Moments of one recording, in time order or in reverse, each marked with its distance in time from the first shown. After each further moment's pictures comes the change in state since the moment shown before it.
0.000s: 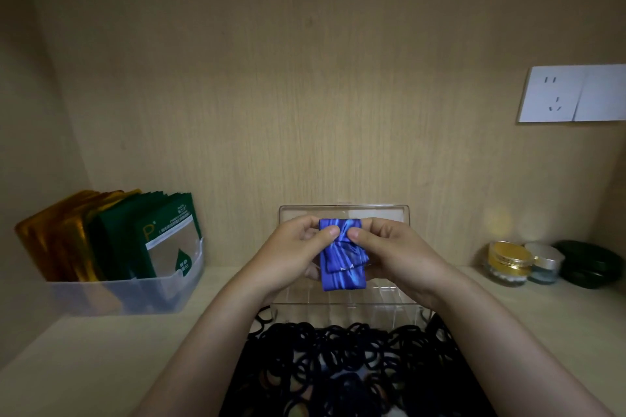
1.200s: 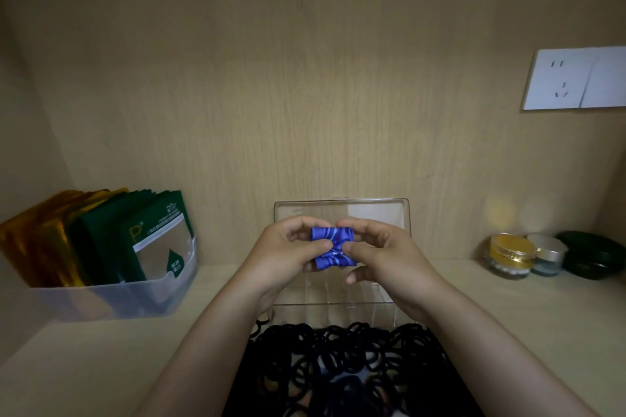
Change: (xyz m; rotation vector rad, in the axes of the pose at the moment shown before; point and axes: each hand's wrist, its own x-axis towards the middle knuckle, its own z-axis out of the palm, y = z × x) left_hand 0.007 -0.013 -0.001 -0.138 0.102 -0.026; right_hand 0.006 0.021 0.010 0.087 0.143 -0.038
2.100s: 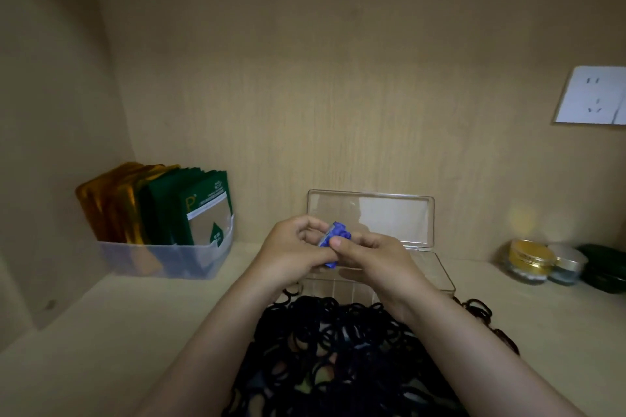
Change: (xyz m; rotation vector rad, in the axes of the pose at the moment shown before) left_hand -0.035 -0.009 -0.031 0.176 0.103 0.004; right_hand -0.021 0.007 0.050 -0.061 -0.041 0.132
